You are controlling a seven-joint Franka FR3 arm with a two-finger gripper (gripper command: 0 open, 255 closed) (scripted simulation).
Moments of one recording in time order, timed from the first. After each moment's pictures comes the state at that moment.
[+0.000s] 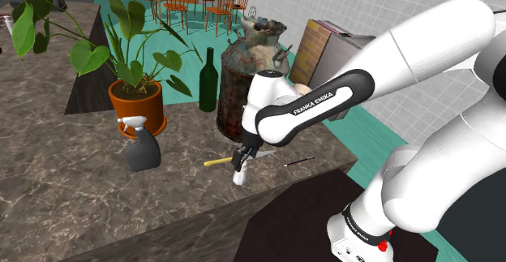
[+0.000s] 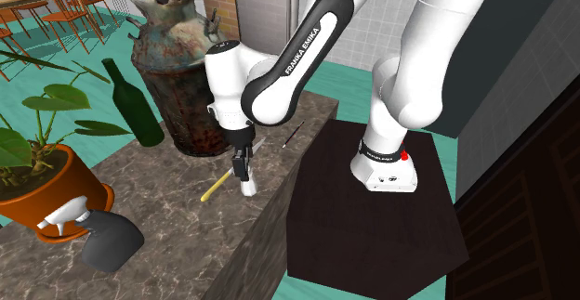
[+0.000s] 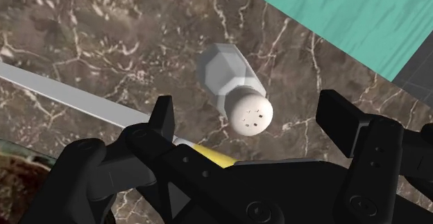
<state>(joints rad) 0.25 -0.12 0.19 -2.63 0.20 2.49 0.03</state>
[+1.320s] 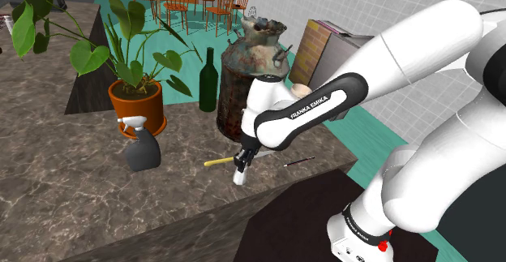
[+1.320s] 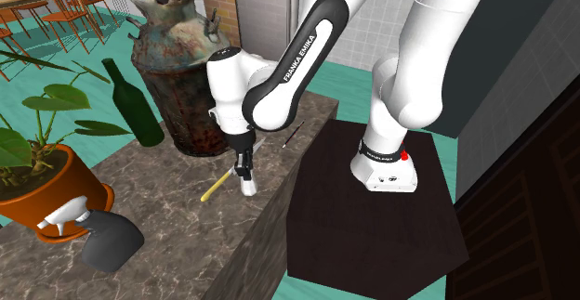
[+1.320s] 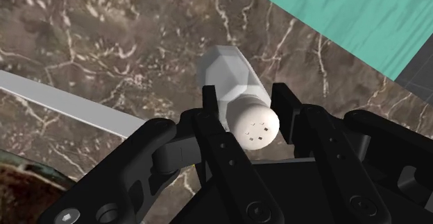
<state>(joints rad) 0.25 -0.09 0.19 -2.64 0.21 2.53 0.03</state>
